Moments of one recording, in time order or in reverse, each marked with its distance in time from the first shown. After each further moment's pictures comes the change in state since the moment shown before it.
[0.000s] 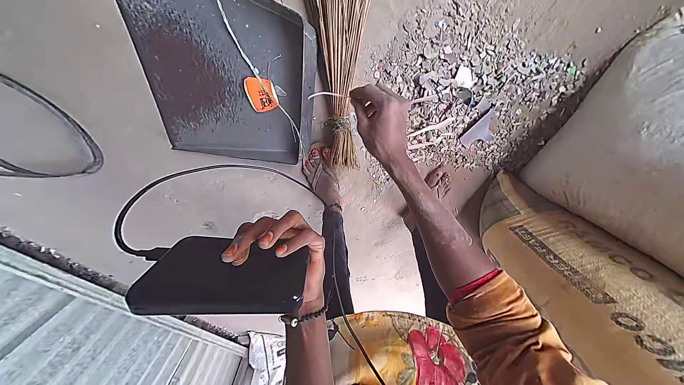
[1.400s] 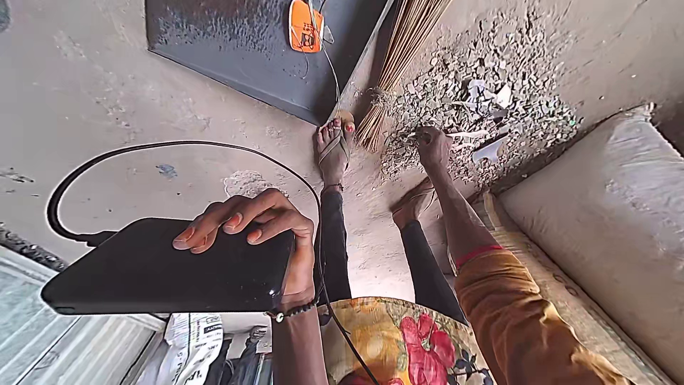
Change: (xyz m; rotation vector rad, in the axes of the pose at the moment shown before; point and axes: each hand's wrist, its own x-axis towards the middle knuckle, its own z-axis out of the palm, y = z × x) left_hand -0.010 0.070 -0.004 -0.032 0.087 0.327; right_hand -0.052 0.127 0.003 -0.530 -0.396 0.363
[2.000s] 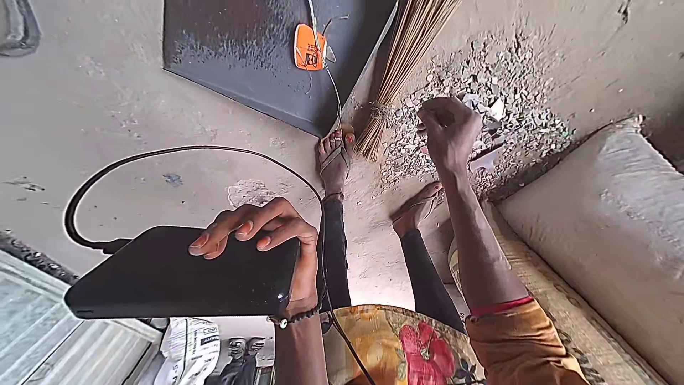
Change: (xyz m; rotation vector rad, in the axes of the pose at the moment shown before) left_hand 0.001 -0.006 0.001 -0.111 0.007 -0.023; right_hand -0.022 -0.097 -0.079 0.492 0.252 -0.214
